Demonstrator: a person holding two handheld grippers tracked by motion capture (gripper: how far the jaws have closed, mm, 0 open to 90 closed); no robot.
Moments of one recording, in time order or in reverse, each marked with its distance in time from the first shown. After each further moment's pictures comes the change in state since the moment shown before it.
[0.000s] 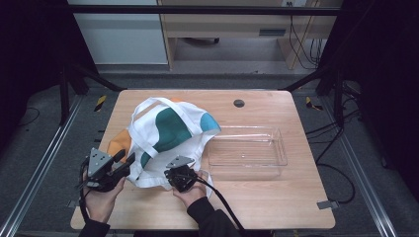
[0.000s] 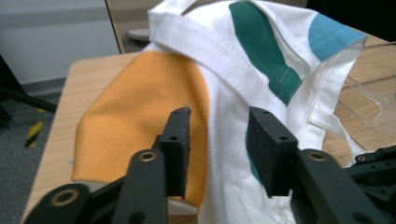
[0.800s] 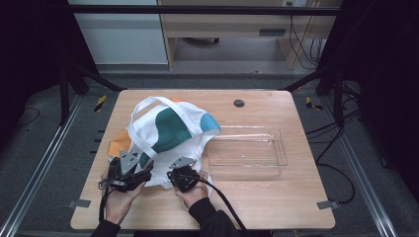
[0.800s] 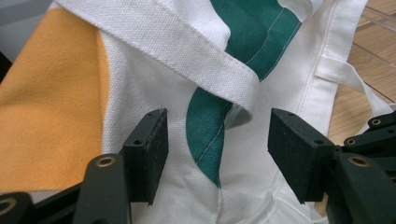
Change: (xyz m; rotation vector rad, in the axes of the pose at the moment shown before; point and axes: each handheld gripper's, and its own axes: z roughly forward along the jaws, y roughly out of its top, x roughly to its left) left arm -0.034 -0.014 0.040 0.157 0.032 0.143; right arm -0.007 -0.010 0.006 0.017 0.003 0.026
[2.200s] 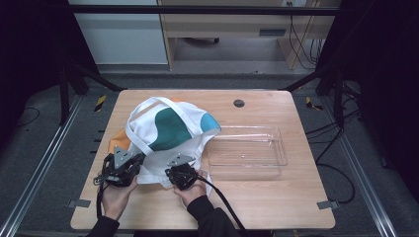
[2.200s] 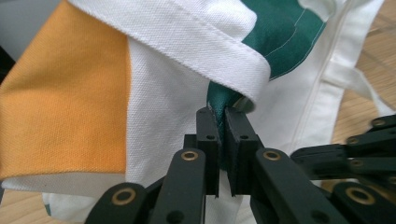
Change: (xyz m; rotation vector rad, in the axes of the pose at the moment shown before) left arm 0.017 0.003 -0.001 0.011 -0.029 -0.068; right arm -0.001 0.007 0.004 -0.026 0.001 -0.013
